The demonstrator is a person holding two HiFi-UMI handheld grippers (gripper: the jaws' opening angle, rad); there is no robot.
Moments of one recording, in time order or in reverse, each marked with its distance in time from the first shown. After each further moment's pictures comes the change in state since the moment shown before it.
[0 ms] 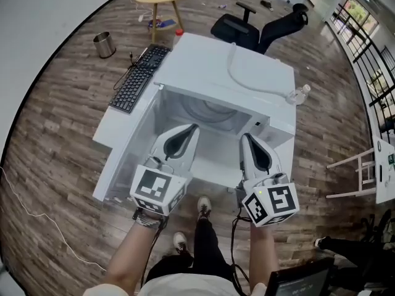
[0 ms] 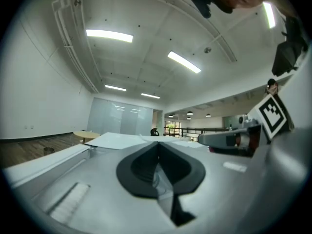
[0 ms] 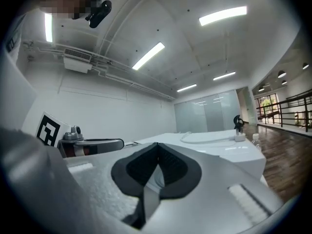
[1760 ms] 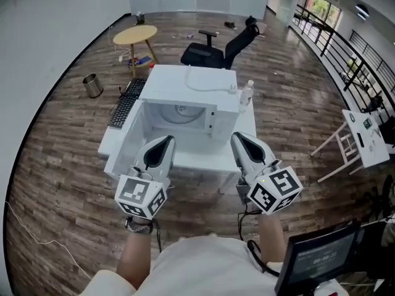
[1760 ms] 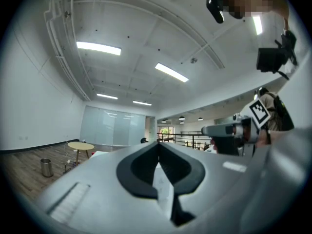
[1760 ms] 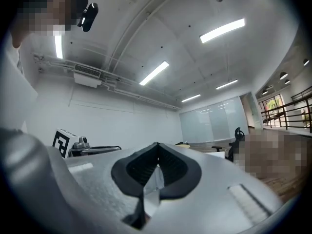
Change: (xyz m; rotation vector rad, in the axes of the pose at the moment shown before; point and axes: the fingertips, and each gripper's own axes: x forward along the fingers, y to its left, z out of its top) left arm -0.093 -0.096 0.089 0.050 -0.059 -0.073; right arm -0.152 0.019 0.103 0.020 -0.108 0.071
